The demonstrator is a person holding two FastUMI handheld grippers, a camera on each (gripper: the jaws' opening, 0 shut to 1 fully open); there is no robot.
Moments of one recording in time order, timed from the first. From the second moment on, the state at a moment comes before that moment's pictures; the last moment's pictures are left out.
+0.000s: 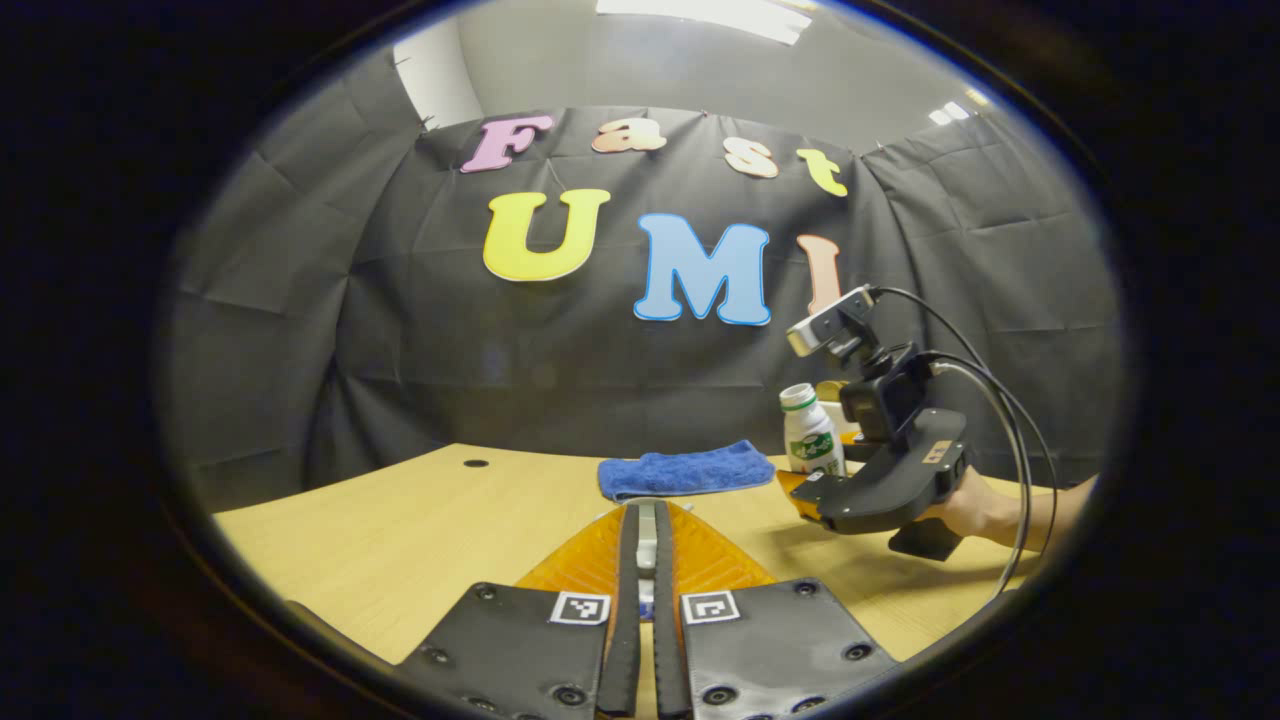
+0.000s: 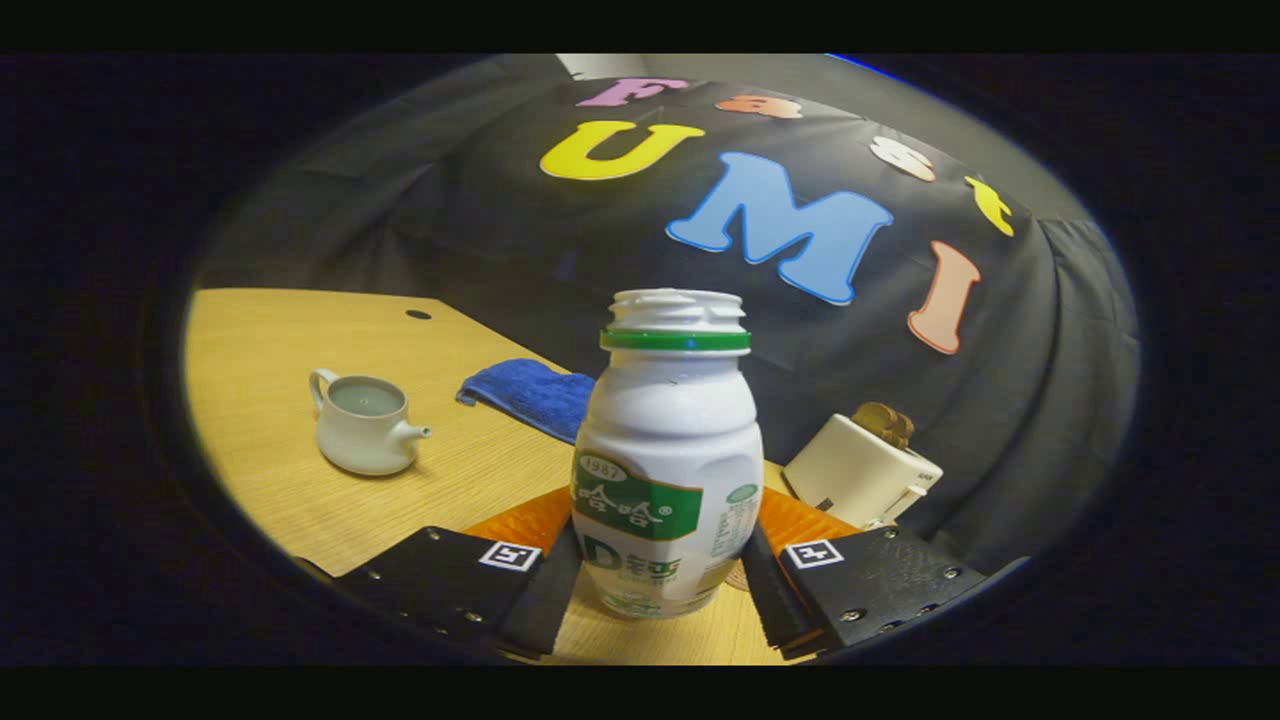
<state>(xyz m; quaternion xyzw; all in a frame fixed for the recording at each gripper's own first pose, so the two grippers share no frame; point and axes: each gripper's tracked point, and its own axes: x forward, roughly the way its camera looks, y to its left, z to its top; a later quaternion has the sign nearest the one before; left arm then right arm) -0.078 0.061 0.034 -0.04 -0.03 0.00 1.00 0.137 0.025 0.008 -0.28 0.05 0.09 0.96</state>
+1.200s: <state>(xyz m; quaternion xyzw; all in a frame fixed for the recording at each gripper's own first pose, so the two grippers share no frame) -0.113 0.068 0.011 -0.03 -0.01 0.01 1.00 0.174 0.081 -0.011 -0.56 0.02 0.11 0.82</state>
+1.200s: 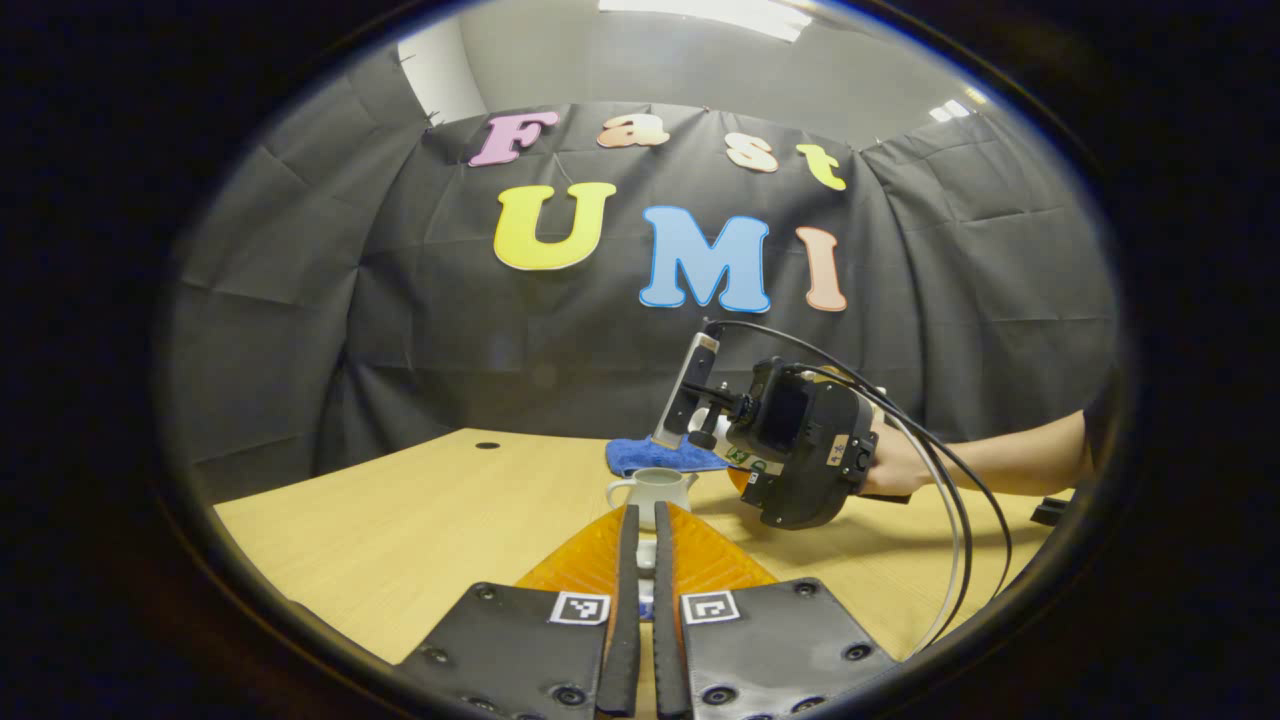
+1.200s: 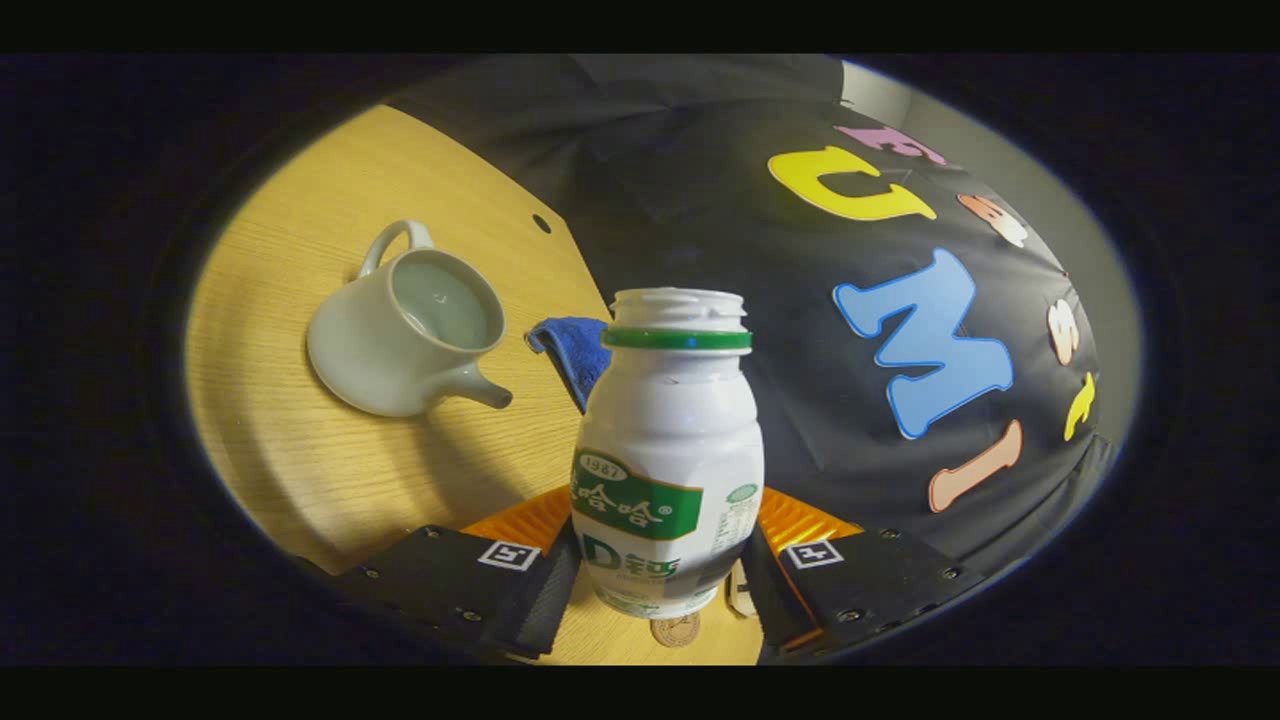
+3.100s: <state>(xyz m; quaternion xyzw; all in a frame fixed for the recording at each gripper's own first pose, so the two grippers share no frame) -0.117 0.079 -0.003 -0.03 0.01 0.02 1.00 0.192 0.105 0.016 -0.75 -0.07 0.10 0.65</state>
